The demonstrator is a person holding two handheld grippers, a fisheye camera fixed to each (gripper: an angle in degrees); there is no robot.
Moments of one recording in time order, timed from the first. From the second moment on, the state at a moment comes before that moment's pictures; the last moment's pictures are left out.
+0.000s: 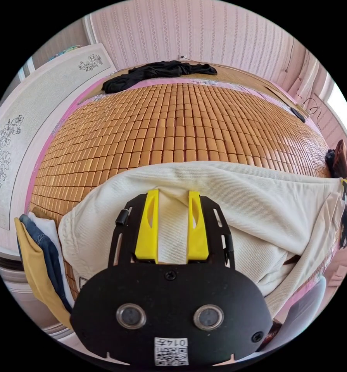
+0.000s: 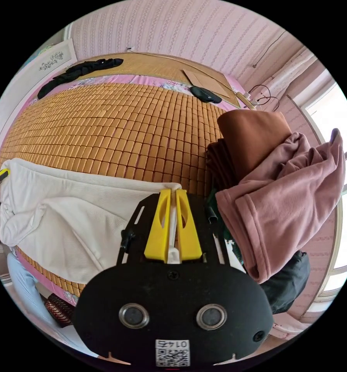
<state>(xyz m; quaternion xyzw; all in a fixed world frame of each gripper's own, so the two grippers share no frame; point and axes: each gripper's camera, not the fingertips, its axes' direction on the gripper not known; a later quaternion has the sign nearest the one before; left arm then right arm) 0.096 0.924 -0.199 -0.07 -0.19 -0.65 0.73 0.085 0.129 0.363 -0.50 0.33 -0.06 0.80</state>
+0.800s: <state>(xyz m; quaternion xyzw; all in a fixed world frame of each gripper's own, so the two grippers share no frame) 0.338 0.836 -0.172 -0.08 -0.16 -0.44 0.88 -0.055 0.103 0.247 -0.48 0.26 -0.09 0.83</state>
